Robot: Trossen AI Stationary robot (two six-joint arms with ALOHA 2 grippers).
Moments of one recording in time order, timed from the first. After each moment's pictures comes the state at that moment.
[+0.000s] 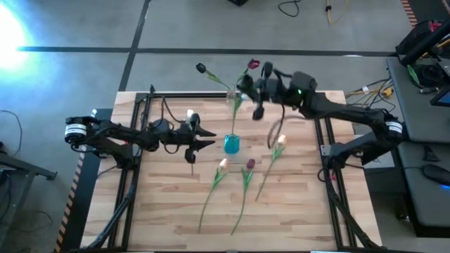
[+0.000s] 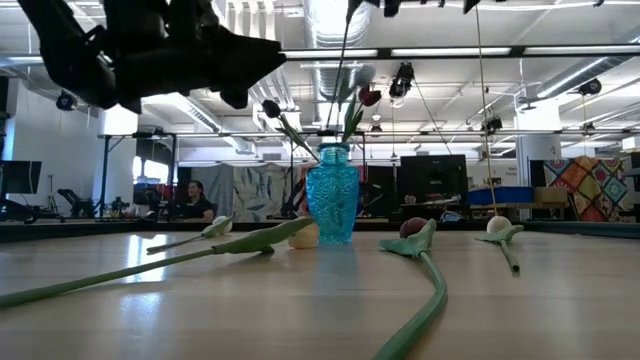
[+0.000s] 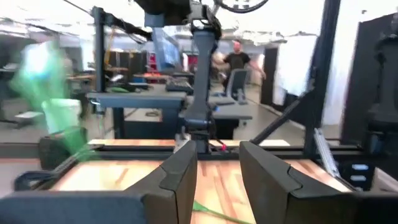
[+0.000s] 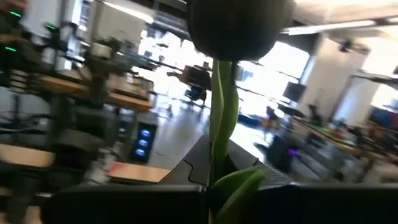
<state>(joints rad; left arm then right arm) 0.20 1.37 0.38 1.17 0.25 -0.07 -0.40 1.38 1.17 0.35 -0.22 -0.30</state>
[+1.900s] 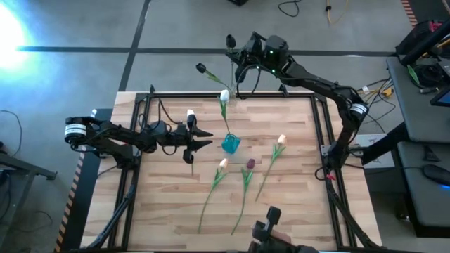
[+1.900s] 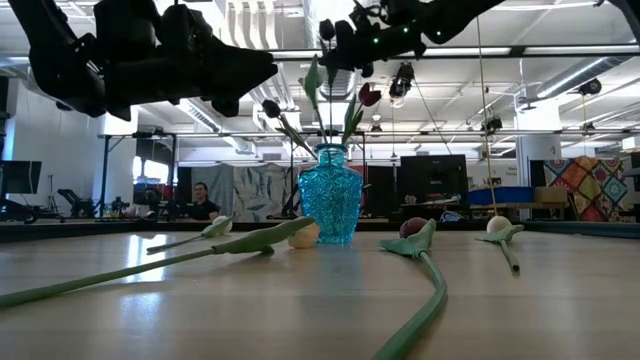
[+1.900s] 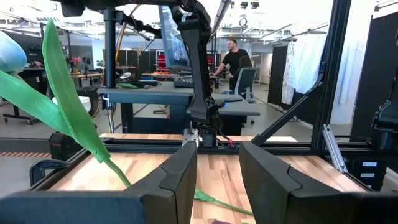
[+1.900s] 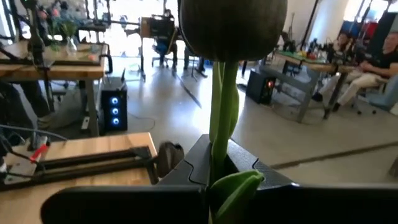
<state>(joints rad) 0.20 1.37 0.32 1.21 0.23 -0.06 -0.68 1.79 1.60 0.15 -0.31 -0.15</state>
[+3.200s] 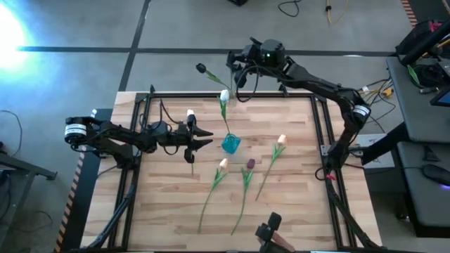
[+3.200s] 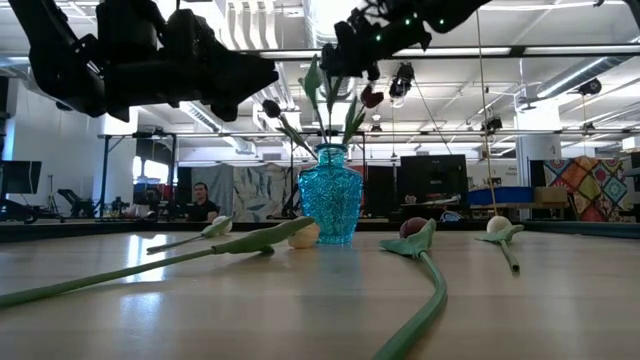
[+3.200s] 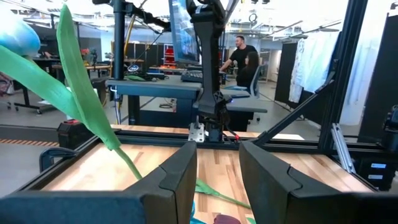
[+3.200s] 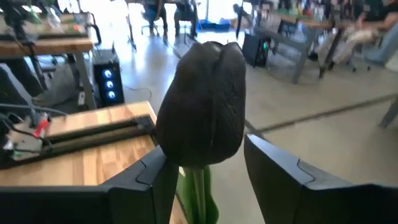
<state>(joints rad) 0.20 1.37 0.32 1.19 0.19 -0.08 -0.65 1.75 1.60 -0.05 -0.21 -0.12</state>
